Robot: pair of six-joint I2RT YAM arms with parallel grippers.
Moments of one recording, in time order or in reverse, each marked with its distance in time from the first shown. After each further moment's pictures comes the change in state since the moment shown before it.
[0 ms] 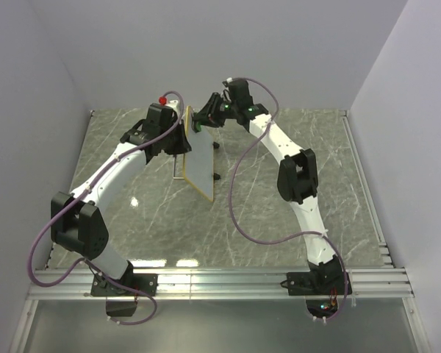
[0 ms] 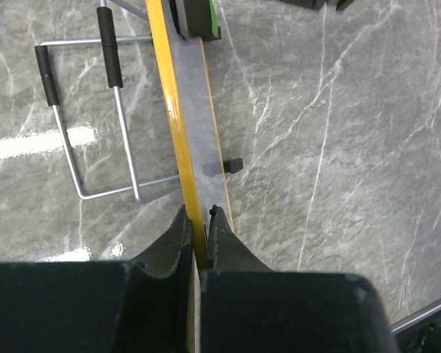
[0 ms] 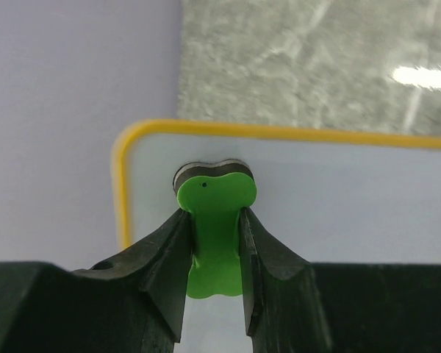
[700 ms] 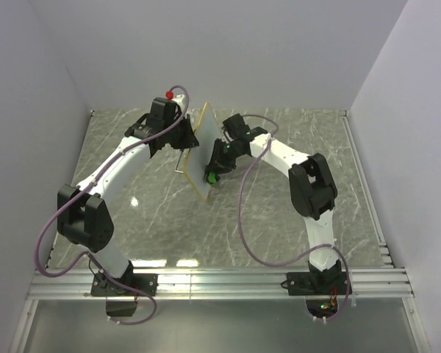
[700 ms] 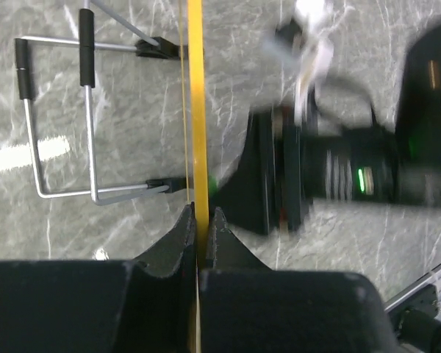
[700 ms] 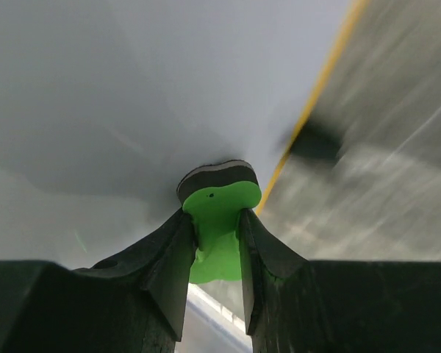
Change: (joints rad) left arm 0.002 0.066 0.077 0.021 0.086 -0.007; right arm 0.079 -0.344 -0.657 -0.193 0.127 -0.193
